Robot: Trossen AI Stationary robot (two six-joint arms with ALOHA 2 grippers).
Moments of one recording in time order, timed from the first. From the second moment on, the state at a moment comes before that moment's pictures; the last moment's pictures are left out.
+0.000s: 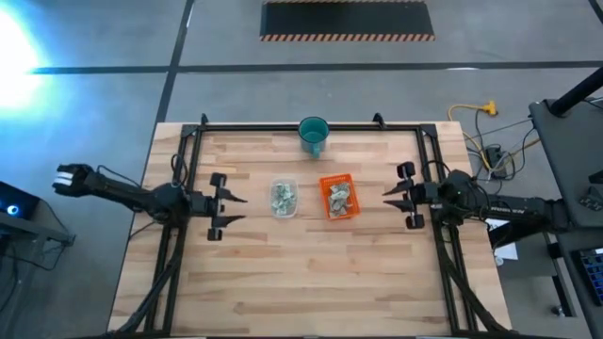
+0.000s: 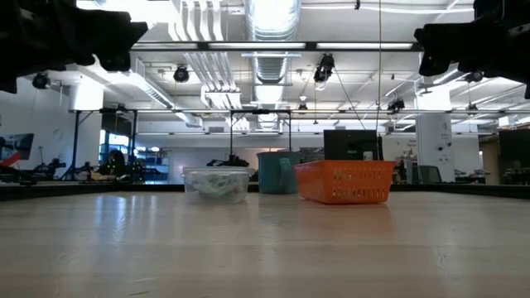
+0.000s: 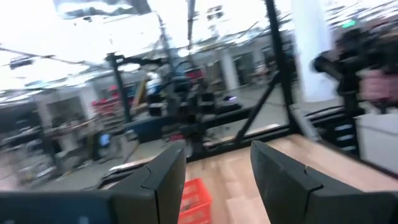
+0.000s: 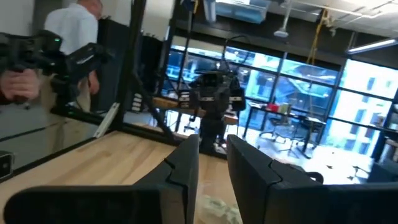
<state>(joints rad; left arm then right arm) -0.17 0.58 0.03 0.80 -0.08 0.26 -0.24 0.29 0.01 0.51 -0.40 -0.11</state>
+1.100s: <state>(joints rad) -0.06 0.04 0.01 0.20 0.12 0.22 -0.27 0.00 0.01 0.16 -0.42 -0.12</state>
